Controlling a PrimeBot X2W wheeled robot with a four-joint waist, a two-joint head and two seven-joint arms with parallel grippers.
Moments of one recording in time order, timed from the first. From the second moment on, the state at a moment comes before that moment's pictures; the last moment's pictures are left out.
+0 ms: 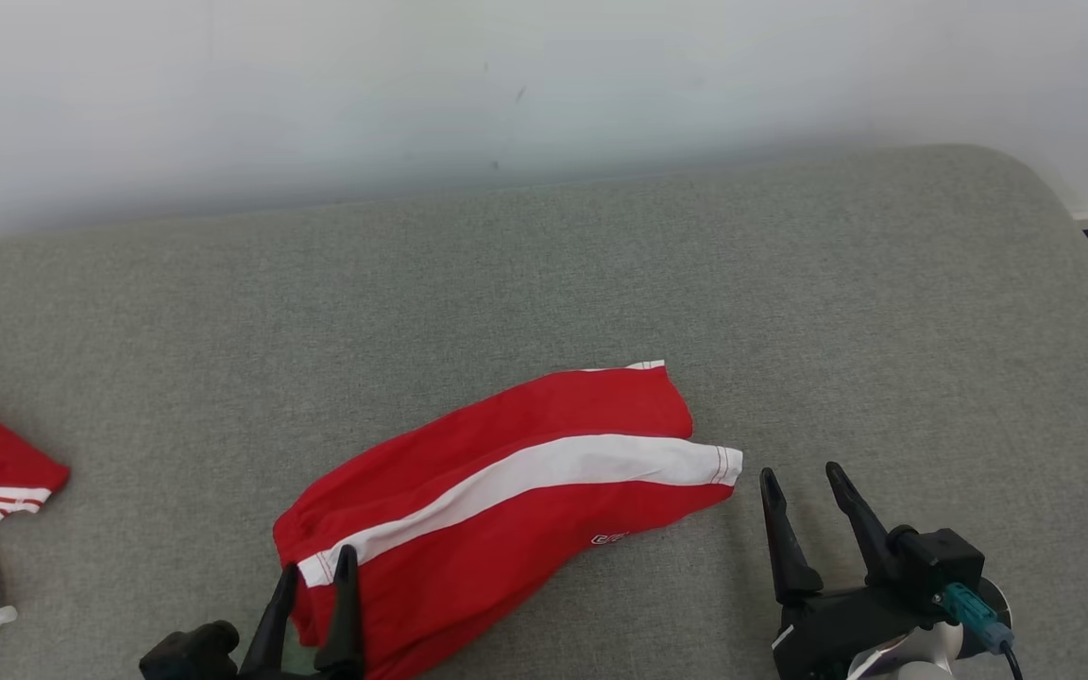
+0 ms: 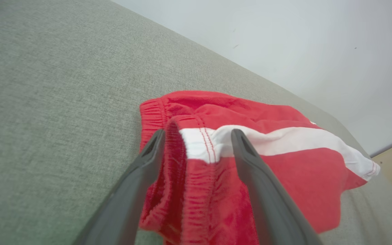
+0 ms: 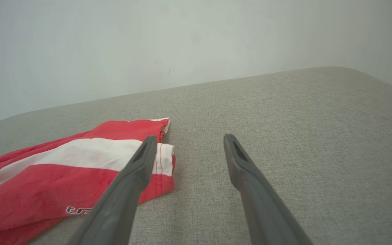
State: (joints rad) left arm -0.12 0.05 -0.13 0.47 -0.58 -0.13 -0.26; right arm -0.16 -0.06 0.08 0.42 0.18 0.13 -0.26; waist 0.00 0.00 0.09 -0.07
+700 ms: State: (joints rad) left arm -0.14 0.05 -0.14 0.44 -0.53 -0.13 -0.26; right arm -0.23 -0.08 0.15 0.50 0.36 0.13 -0.26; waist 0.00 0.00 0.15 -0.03
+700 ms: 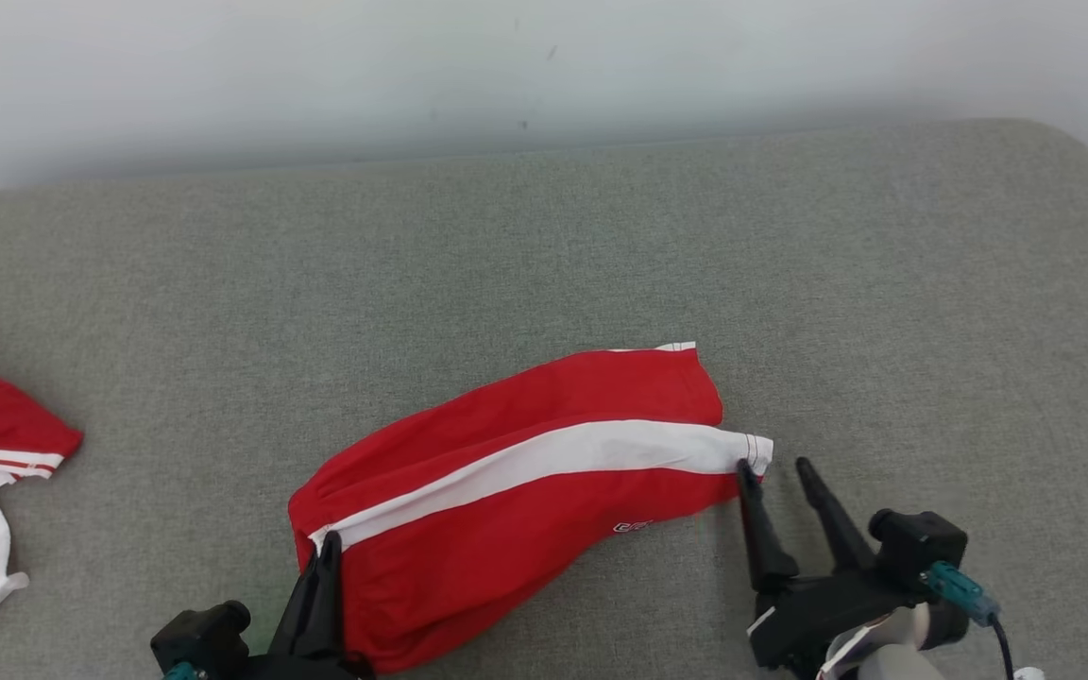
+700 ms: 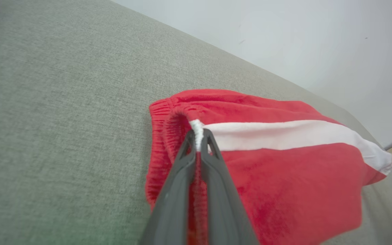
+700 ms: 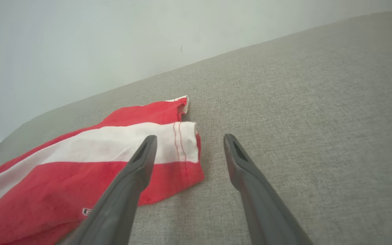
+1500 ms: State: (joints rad) left arm -0.15 0.05 -0.15 0.45 -0.50 -0.13 -0.26; right arm -0.27 -0.14 0.28 0.50 0.55 0.13 -0.26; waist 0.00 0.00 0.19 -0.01
